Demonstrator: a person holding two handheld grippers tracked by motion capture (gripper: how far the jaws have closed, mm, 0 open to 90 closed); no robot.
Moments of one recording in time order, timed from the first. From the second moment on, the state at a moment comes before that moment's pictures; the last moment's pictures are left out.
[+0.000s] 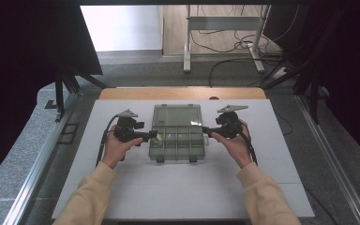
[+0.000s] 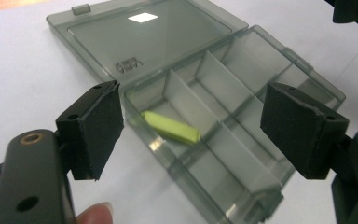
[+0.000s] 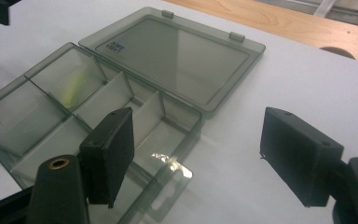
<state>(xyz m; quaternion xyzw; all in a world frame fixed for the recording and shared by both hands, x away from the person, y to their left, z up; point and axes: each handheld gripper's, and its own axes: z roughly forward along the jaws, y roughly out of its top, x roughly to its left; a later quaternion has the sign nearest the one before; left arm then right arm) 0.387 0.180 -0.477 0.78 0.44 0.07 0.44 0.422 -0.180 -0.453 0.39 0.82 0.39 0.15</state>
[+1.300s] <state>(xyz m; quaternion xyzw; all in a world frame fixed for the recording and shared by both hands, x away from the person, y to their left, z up) 0.469 0.168 -0.488 0.77 0.49 0.04 0.40 0.483 -0.165 -0.461 0.43 0.81 0.38 0.12</state>
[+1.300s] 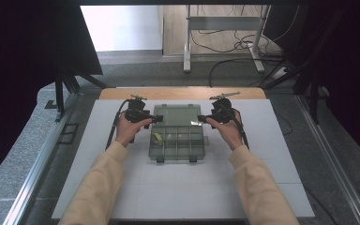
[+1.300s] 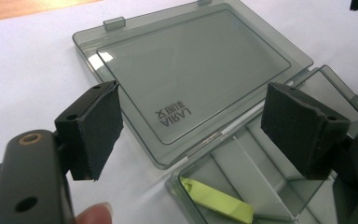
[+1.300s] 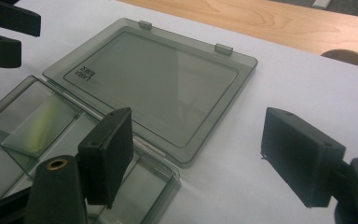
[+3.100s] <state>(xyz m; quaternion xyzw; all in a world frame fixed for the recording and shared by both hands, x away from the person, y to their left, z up) 0.503 0.159 -0.525 0.77 0.54 -0.04 0.34 0.525 -0.132 -0.508 0.47 0.81 0.33 0.04</state>
